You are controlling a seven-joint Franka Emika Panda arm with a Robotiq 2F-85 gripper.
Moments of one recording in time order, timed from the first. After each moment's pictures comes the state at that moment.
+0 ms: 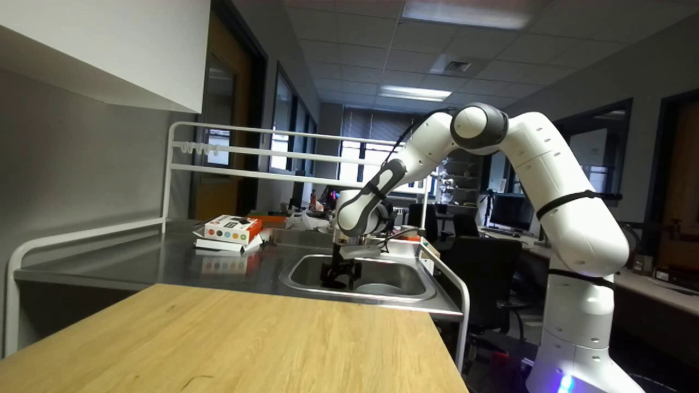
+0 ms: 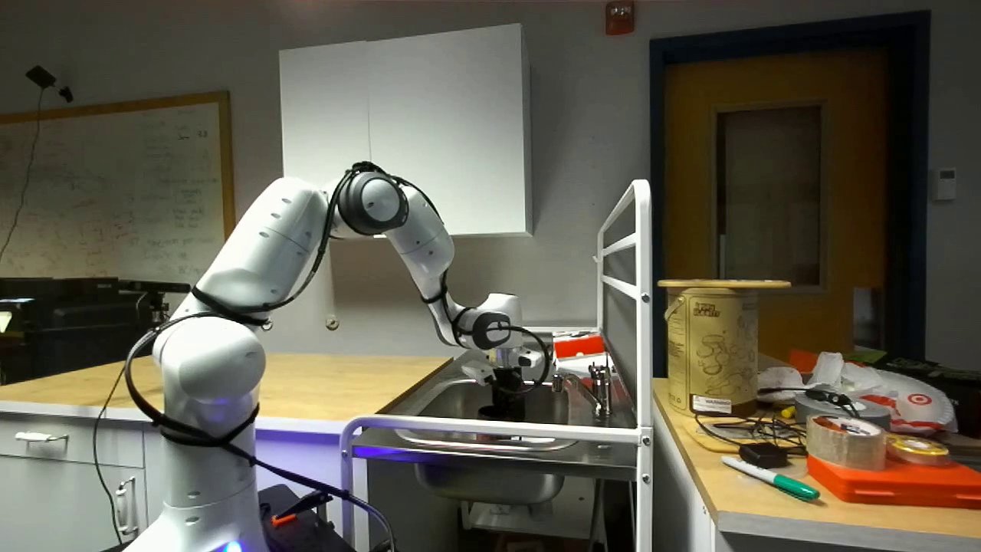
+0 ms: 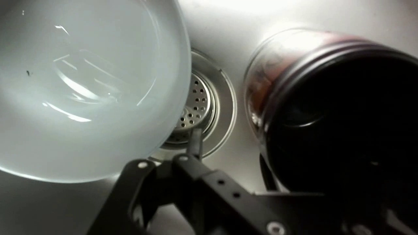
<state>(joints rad) -0.02 0.52 -0.04 -1.97 0.00 2.52 0.36</state>
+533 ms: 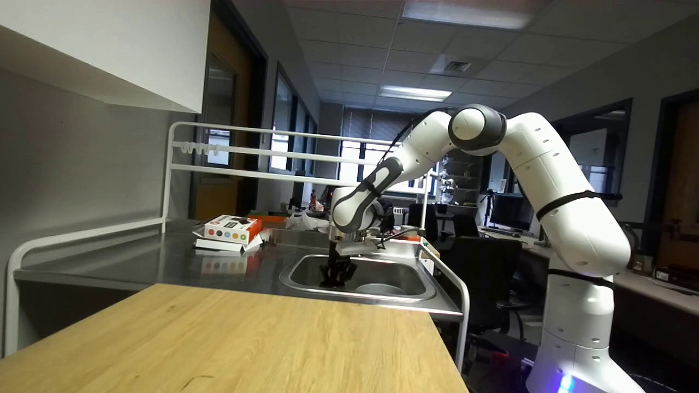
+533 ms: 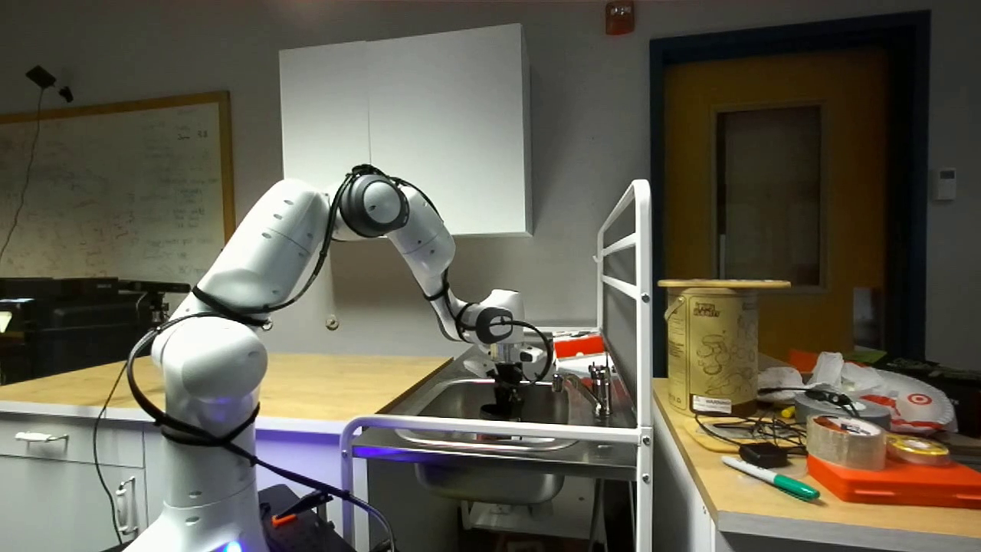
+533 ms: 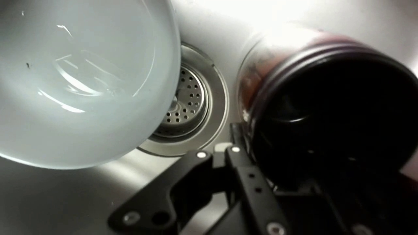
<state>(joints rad) 0.01 0.53 -0.05 -1.91 0.01 2.45 0.36</state>
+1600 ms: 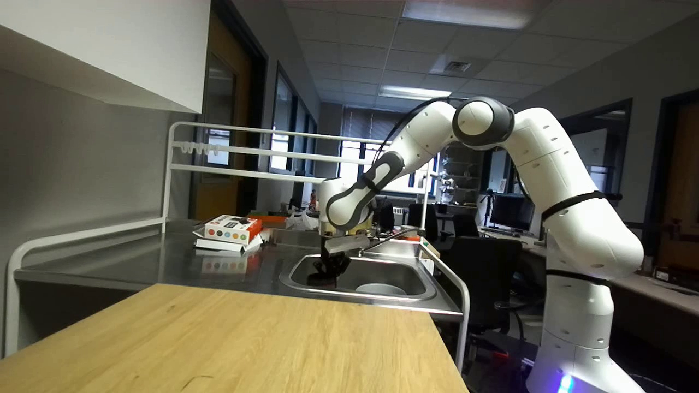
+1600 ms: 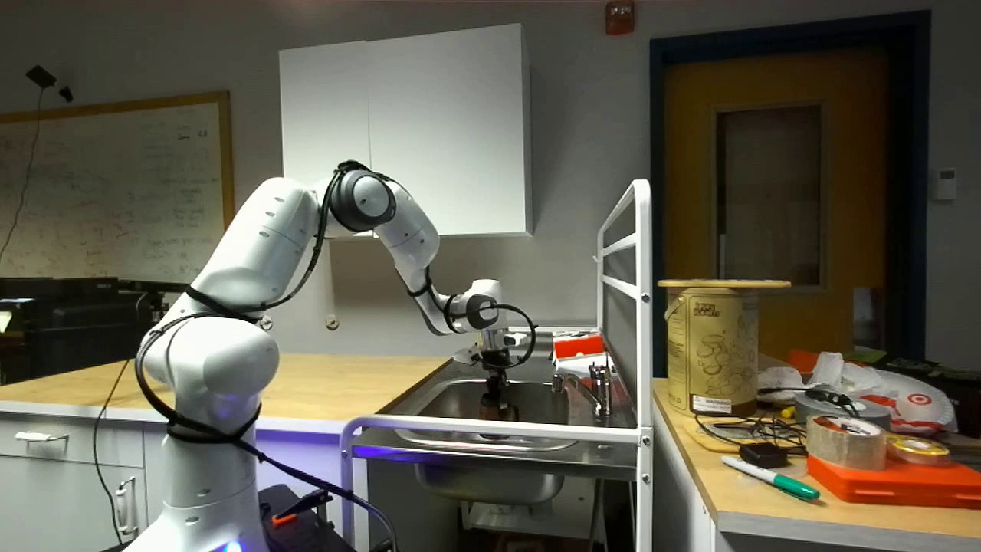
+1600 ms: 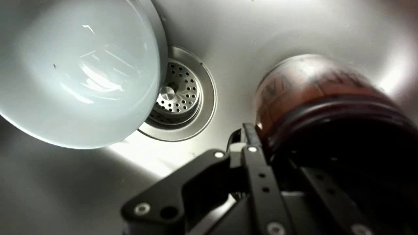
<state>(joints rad) 0.18 0.49 -0.16 -1.91 -0.13 2.39 0.59</state>
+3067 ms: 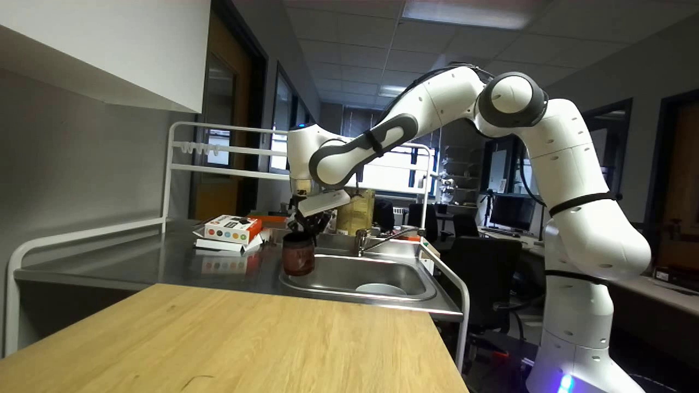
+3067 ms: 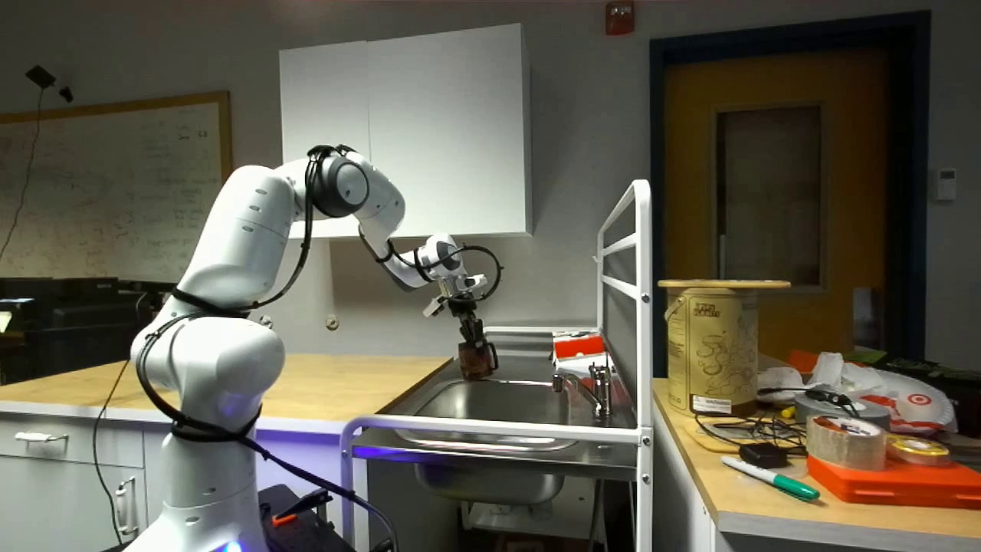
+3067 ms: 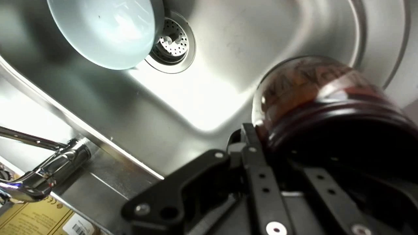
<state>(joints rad) 0.29 0.36 -0.02 -1.74 -0.45 2.07 0.87</state>
